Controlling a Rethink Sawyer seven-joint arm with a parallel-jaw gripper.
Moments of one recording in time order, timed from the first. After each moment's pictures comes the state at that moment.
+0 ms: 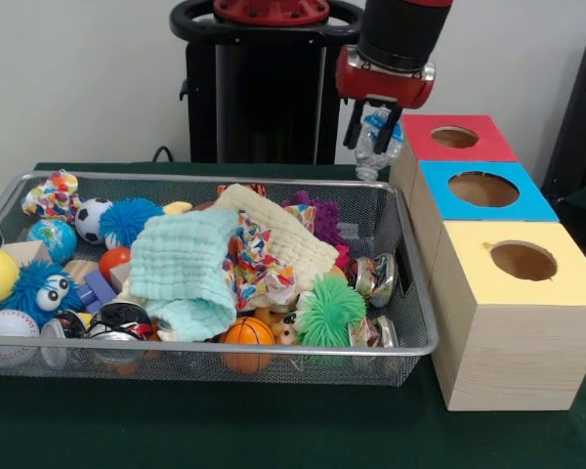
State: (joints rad) arm 0.23 -0.65 -0.40 1.82 0.29 0.56 1.47
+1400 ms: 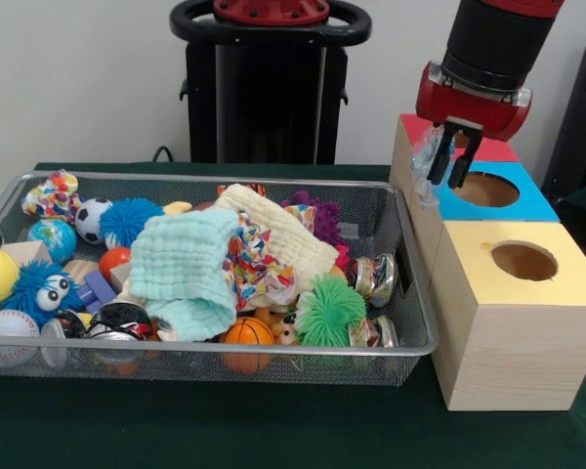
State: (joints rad) arm 0.30 -0.53 -0.43 1.54 0.35 0.68 1.83
